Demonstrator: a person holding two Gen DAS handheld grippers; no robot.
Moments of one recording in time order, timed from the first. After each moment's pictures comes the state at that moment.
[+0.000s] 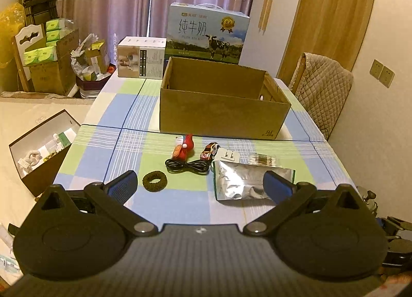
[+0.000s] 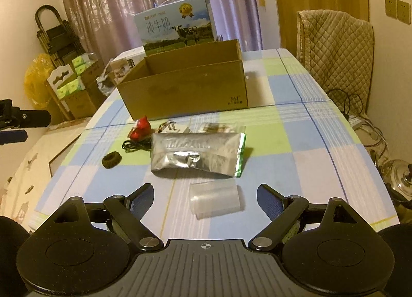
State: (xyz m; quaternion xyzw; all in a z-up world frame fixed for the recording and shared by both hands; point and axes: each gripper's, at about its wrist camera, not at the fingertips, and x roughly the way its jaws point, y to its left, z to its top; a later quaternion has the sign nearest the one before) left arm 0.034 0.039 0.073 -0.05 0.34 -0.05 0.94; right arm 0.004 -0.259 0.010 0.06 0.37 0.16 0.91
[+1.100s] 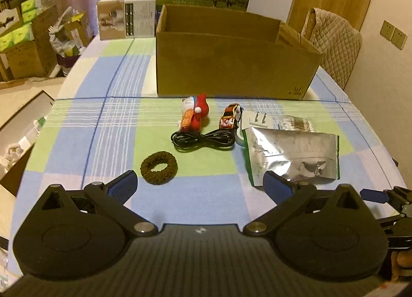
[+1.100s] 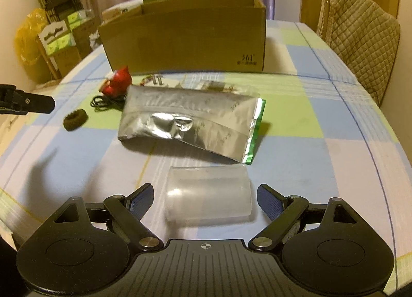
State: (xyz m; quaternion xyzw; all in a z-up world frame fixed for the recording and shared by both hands) left arm 0.124 0.063 -0.040 -0.02 0.41 -0.08 0.91; right arm 0.080 -0.226 -0.092 -0.02 0.42 0.16 0.89
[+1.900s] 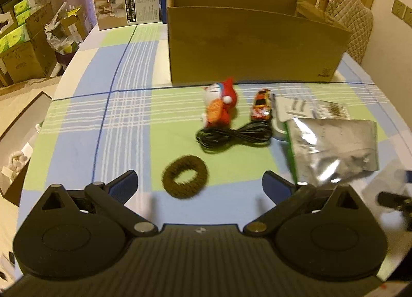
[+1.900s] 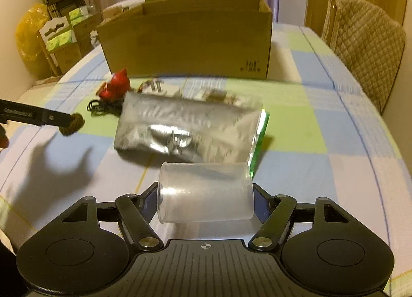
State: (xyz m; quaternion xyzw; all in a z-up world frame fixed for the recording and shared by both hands) left arm 0.176 0.080 -0.078 0.03 0.44 -0.08 0.90; right arm 0.096 -0.219 -0.082 -0.03 0.42 0.16 0.89
